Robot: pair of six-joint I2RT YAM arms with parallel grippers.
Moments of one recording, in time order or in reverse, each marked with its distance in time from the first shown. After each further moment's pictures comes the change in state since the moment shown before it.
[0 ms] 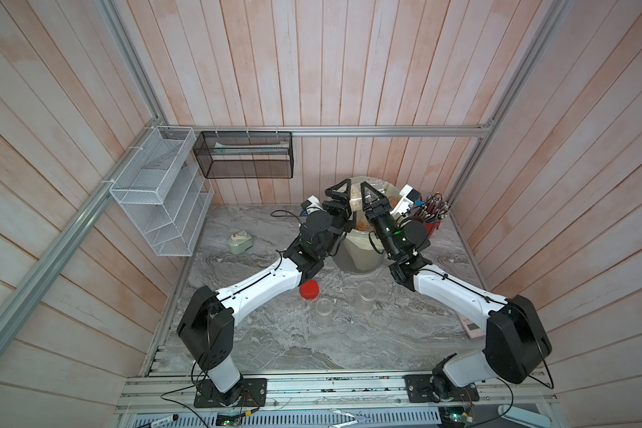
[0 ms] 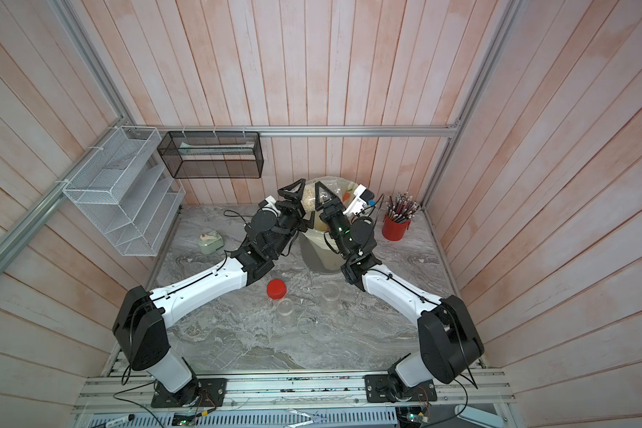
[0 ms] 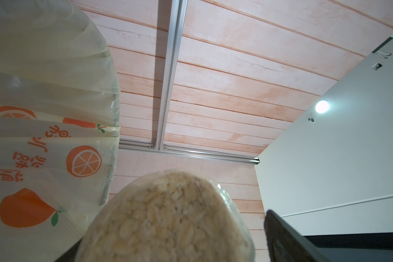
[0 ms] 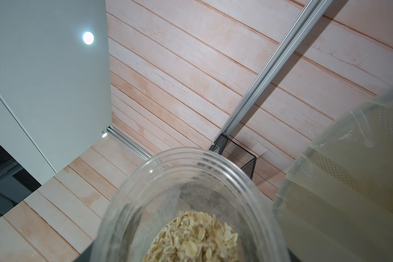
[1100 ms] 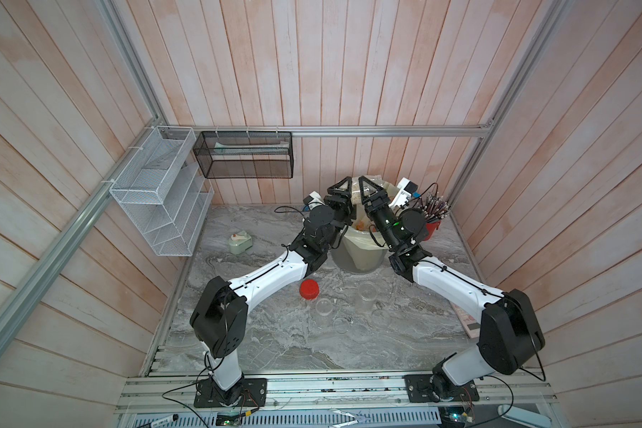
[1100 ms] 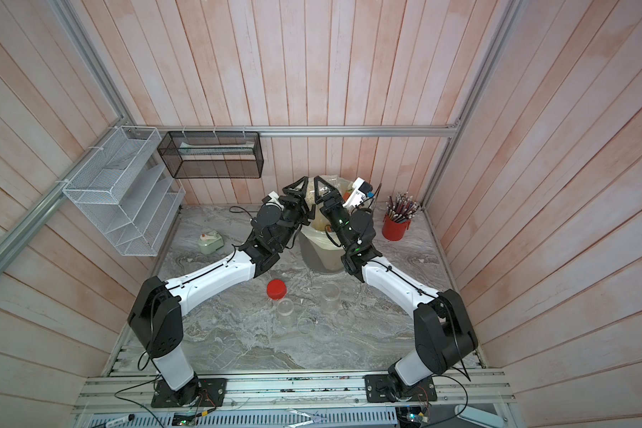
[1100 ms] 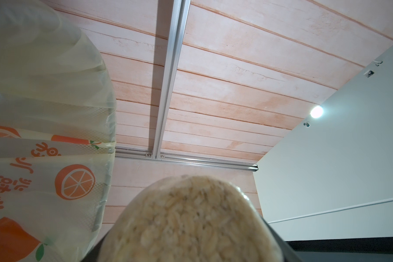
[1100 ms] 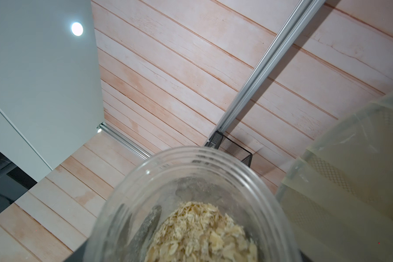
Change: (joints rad) left arm 0.041 0.114 0.087 0.053 0.010 -0.010; right arm -0.043 0.049 0.089 -0.100 -0.079 0.034
